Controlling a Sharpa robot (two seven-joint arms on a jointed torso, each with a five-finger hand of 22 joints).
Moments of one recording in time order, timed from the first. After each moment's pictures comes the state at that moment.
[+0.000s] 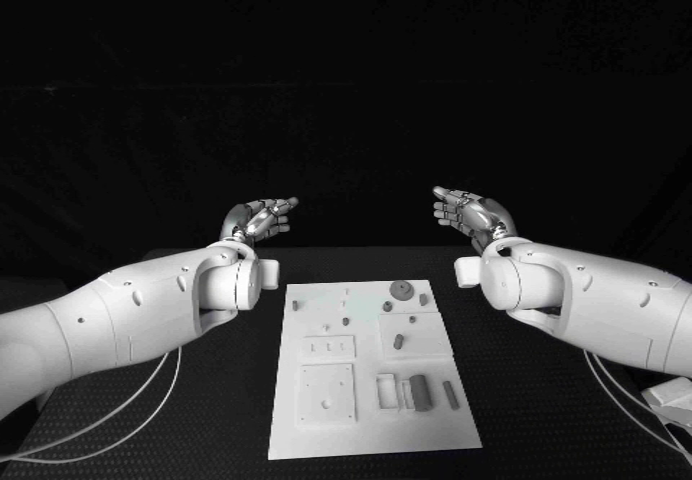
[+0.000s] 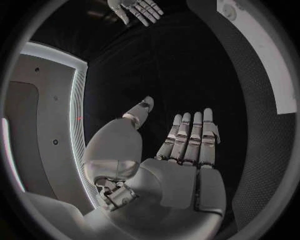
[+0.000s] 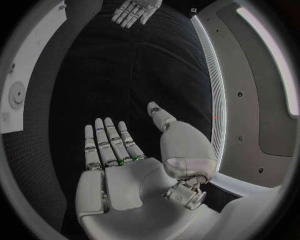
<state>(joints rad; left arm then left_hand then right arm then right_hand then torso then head) 1.22 -0.62 -0.12 1.18 0.00 -0.63 0.35 0.98 -0.08 0.45 -0.18 0.05 0.58 0.16 0.28 0.48 0.79 0.14 0.06 0.07 0.61 0.15 0.27 0.46 0.01 0.72 0.07 0.07 0.61 1.18 -0.74 -0.06 1.29 -0.02 -0.54 0.36 0.87 0.00 0.44 -0.17 0.04 0.43 0.15 0.25 0.46 0.67 0.20 0.08 0.07 0.48 0.21 0.31 0.33 0.05 0.30 0.21 0.06 1.24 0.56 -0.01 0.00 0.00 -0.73</state>
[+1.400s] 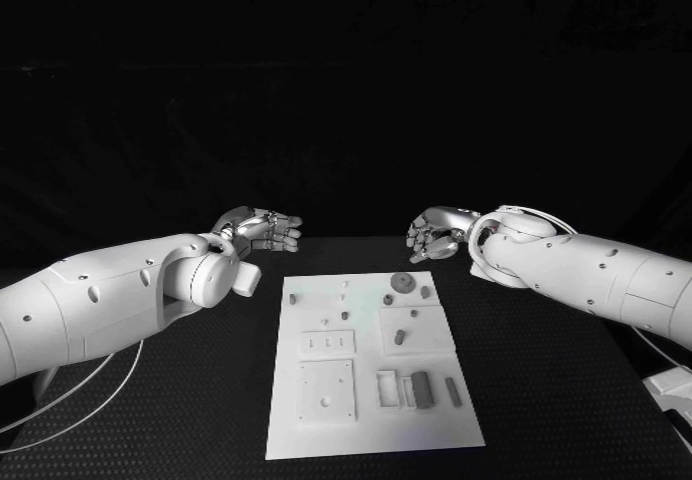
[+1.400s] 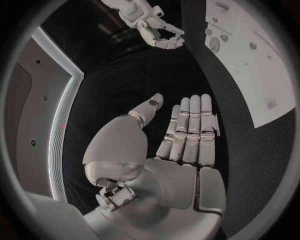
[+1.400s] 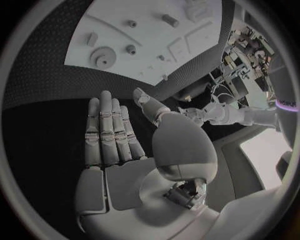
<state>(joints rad) 1.32 -0.70 -0.20 1.26 -0.08 -0.30 0.16 1.06 -0.05 0.50 -0.24 0.05 0.82 0.18 0.35 0.49 1.13 0.13 0.18 0.14 0.97 0.09 0.45 0.60 0.04 0.96 0.00 0.18 0.69 1.25 -0.64 -0.10 1.04 -1.38 -0.15 0.11 1.17 -0.09 0.50 -0.30 0.05 0.83 0.17 0.37 0.49 1.13 0.13 0.17 0.10 1.11 0.03 0.56 0.53 0.24 0.93 0.18 0.16 1.26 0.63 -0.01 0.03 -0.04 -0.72</state>
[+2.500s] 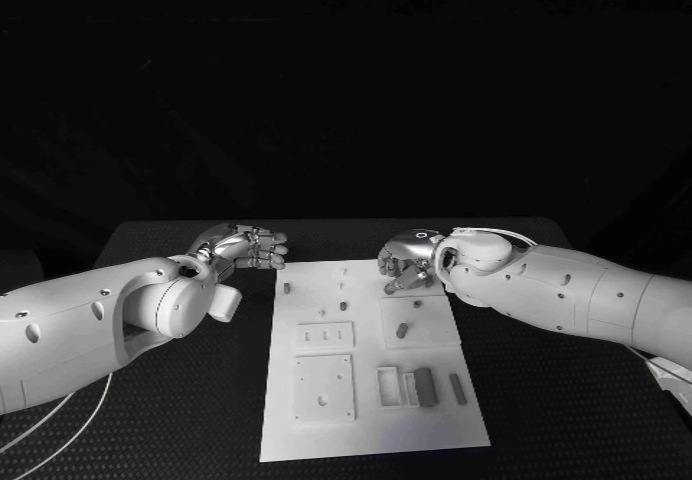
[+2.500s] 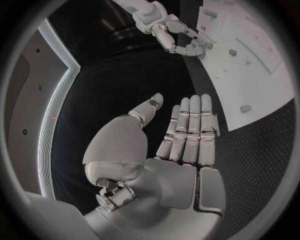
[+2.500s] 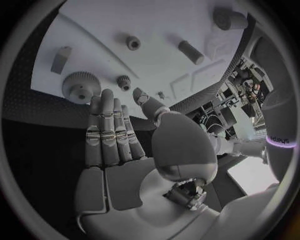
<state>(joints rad) 1.32 -0.77 -0.20 1.39 -0.08 -0.29 0.17 1.06 -0.05 0.50 -0.25 0.05 0.82 0.18 0.35 0.48 1.13 0.13 0.17 0.14 0.97 0.09 0.44 0.60 0.03 0.96 0.00 0.18 0.69 1.21 -0.65 -0.10 1.14 -1.66 -0.15 0.10 1.18 -0.09 0.49 -0.29 0.05 0.85 0.17 0.36 0.48 1.16 0.12 0.14 0.09 1.17 0.02 0.58 0.59 0.24 1.00 0.15 0.18 1.29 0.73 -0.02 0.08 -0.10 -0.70</state>
